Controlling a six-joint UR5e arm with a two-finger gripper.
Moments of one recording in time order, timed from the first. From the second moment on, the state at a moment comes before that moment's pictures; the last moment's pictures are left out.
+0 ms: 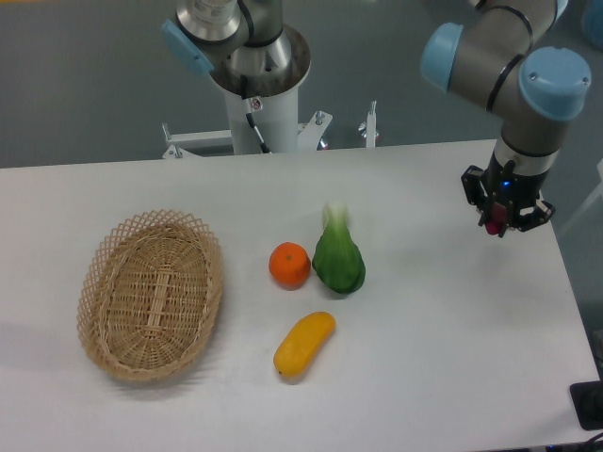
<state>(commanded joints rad) 2.82 -1.93 -1.54 -1.14 1.56 1.53</state>
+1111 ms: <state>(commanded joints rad) 2.78 -1.82 -1.85 -1.14 1.54 1.57</state>
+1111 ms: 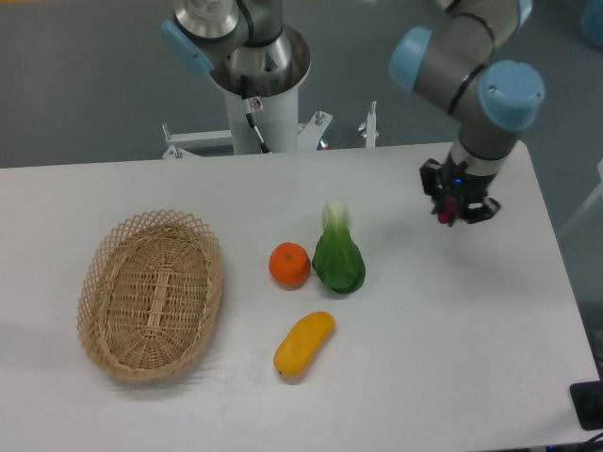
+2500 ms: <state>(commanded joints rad) 2.74 -1.79 -1.91 -1.05 1.58 1.53</state>
